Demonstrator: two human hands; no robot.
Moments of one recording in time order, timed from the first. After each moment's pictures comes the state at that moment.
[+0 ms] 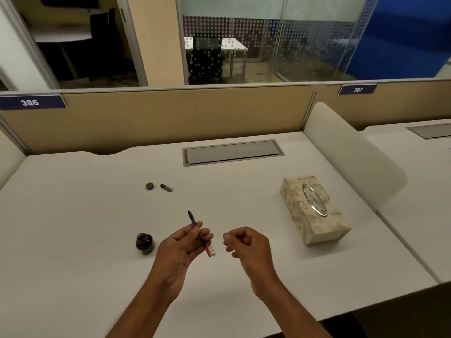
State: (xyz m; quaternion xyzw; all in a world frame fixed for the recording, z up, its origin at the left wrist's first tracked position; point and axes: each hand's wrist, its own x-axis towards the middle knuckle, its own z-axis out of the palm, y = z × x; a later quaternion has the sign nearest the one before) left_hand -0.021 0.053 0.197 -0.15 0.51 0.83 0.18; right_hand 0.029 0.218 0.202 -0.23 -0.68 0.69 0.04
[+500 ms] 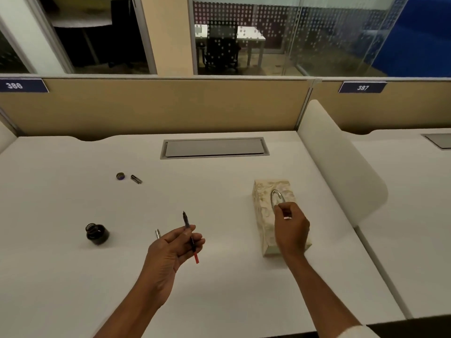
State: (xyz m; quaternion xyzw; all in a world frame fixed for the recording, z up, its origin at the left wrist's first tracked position) left_hand 0.011 0.202 0.192 -0.18 0.54 0.82 0.12; right_hand -0.017 0.475 0.154 -0.25 -0.79 0.48 0.27
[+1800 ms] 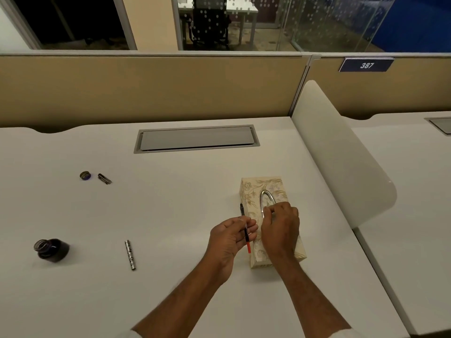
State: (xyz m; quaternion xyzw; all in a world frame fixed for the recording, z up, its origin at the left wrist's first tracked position) left_hand -0.062 0.377 0.136 -0.20 0.48 0.81 0.26; right_hand -0.069 0.512 0.094 -0.24 -0.90 0.25 0.25
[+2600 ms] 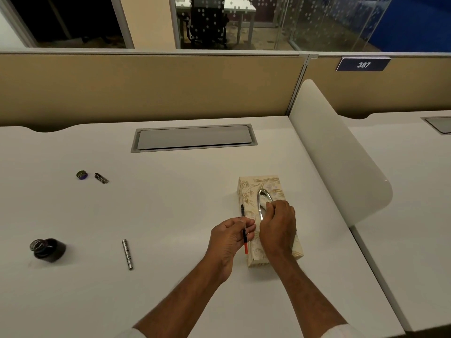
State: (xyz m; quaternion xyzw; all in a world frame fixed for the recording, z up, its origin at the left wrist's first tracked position) left_hand -0.063 0.386 0.123 -0.20 0.50 0.80 0.26; right_hand -0.071 0.512 0.093 -0.25 -0.88 0.29 0.27
